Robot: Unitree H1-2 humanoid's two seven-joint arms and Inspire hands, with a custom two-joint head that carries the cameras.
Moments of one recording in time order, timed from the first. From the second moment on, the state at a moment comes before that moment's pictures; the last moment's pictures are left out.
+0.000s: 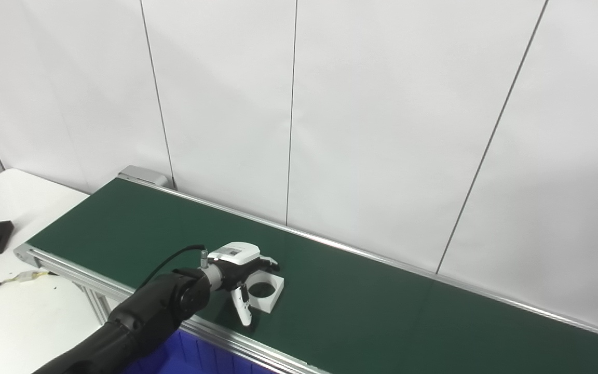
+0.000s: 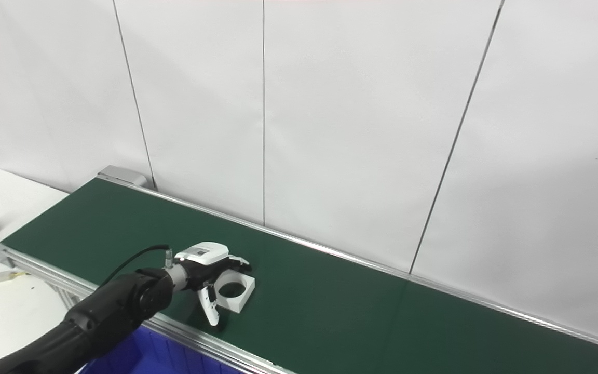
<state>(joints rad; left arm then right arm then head) -0.45 0.55 -0.38 0.52 0.69 -0.07 -0.16 0.28 -0.06 0.19 0.13 -0.11 -0.41 0.03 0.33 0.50</state>
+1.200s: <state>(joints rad) -0.45 0.52 -0.37 0.56 0.69 -0.18 -0.05 0.28 -0.06 0.19 0.13 -0.11 -0.41 0.03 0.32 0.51</state>
